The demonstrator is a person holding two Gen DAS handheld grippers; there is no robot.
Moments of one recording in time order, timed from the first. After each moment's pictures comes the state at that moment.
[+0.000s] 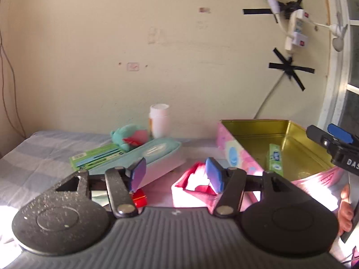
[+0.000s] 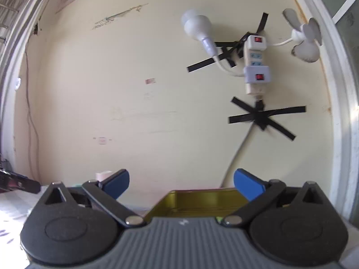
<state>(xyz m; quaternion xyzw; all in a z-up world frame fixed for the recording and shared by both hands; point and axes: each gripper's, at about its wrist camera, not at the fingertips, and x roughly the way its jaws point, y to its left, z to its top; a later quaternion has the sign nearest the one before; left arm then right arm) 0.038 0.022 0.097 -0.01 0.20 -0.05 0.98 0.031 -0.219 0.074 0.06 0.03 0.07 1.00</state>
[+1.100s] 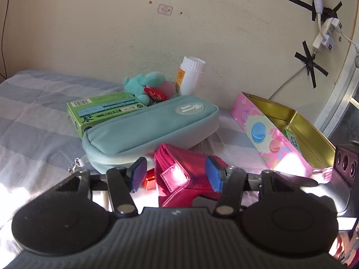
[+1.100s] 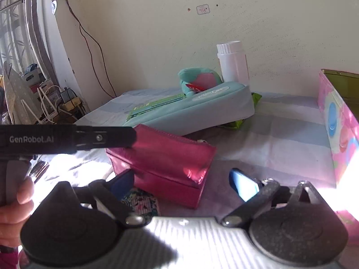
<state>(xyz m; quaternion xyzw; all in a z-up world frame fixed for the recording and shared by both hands) 0.102 0.118 0.042 -0.11 0.30 -0.13 0.94 0.134 -0.048 0.016 0.07 0.32 0.27 0.91</state>
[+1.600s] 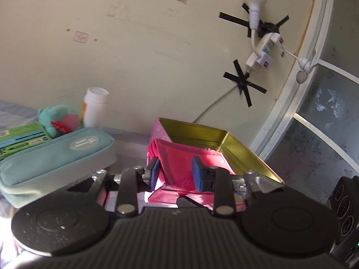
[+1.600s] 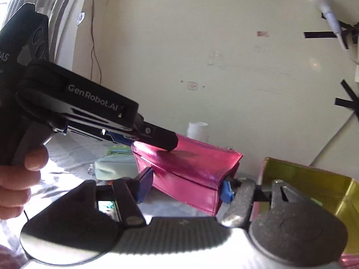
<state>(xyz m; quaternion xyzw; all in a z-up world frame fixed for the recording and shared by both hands) 0.092 0.013 0.103 -0.13 0.23 -0.26 0.93 0.042 -0.129 0.078 -0.06 0.14 0.16 0.98</state>
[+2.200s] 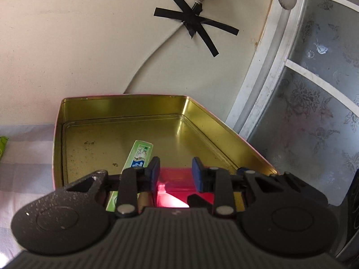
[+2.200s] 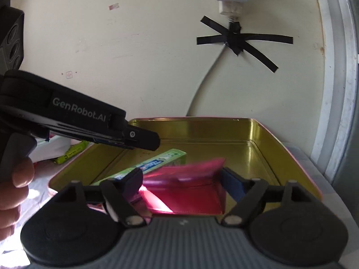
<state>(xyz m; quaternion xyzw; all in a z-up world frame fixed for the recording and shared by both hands) 0.152 -0.186 0.066 -0.04 0.29 -0.29 0.91 0.067 -0.320 0.039 0.02 0.20 -0.02 0.98</state>
